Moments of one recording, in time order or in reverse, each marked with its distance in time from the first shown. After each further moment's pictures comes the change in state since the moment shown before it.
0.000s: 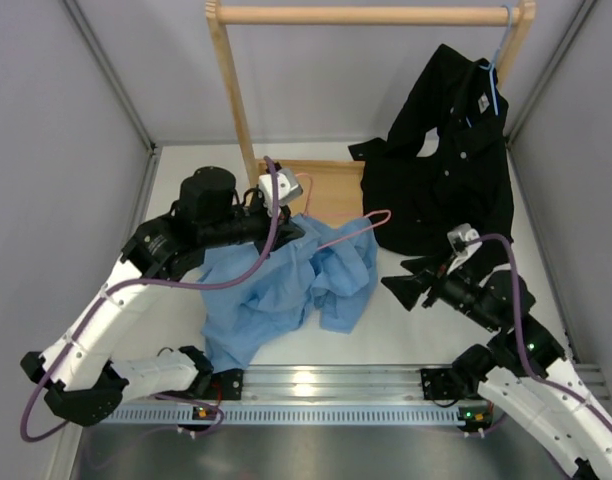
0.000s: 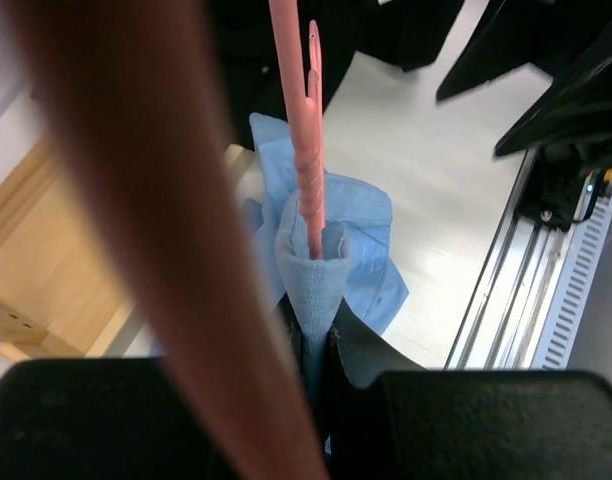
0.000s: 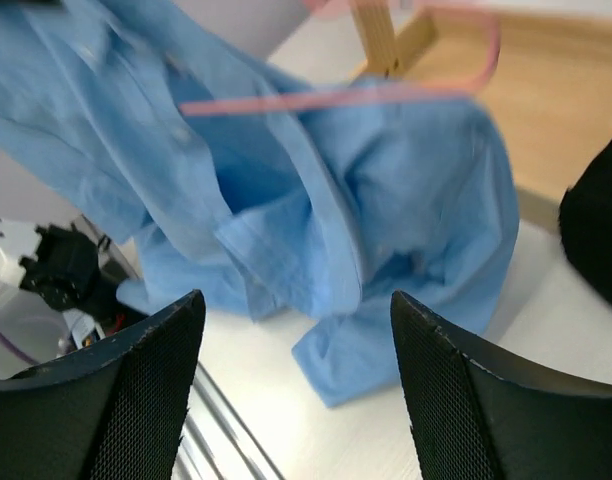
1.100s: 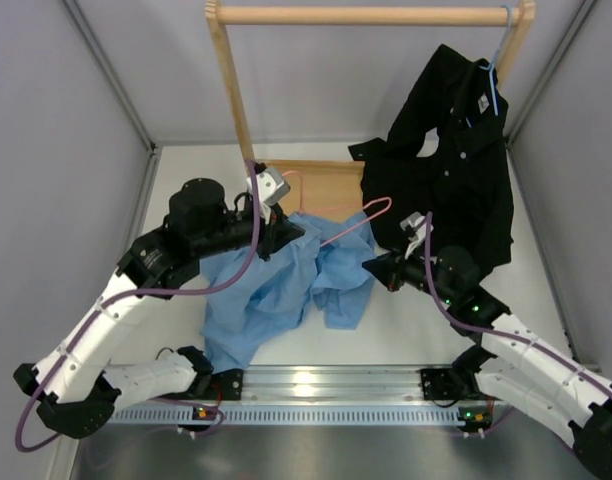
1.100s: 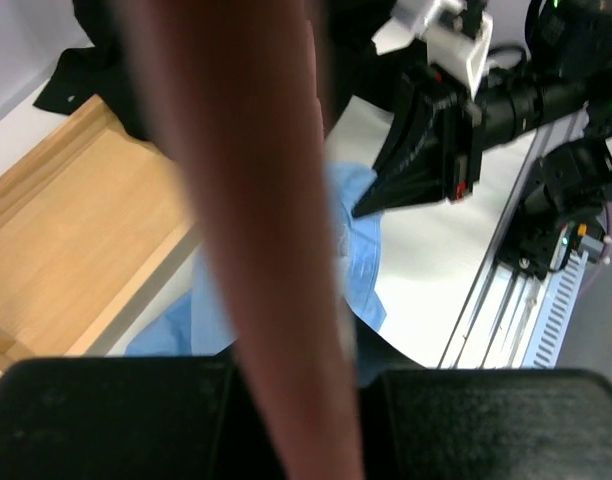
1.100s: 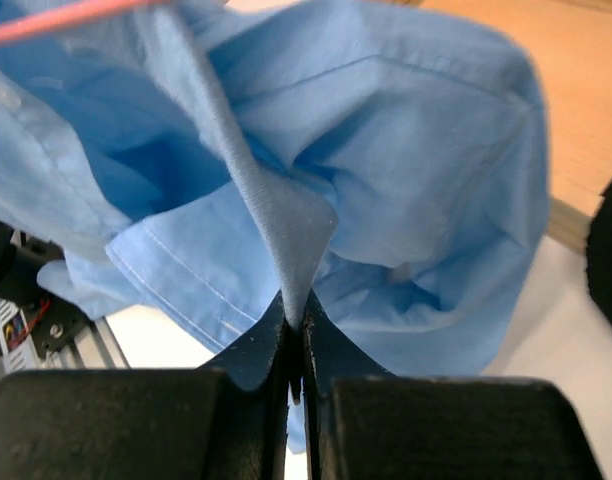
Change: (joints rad) left arm 0.000 -0.105 -0.121 0.177 -0.056 -0.166; right arm -0.002 0.458 -0.153 0.456 -0.099 -0.071
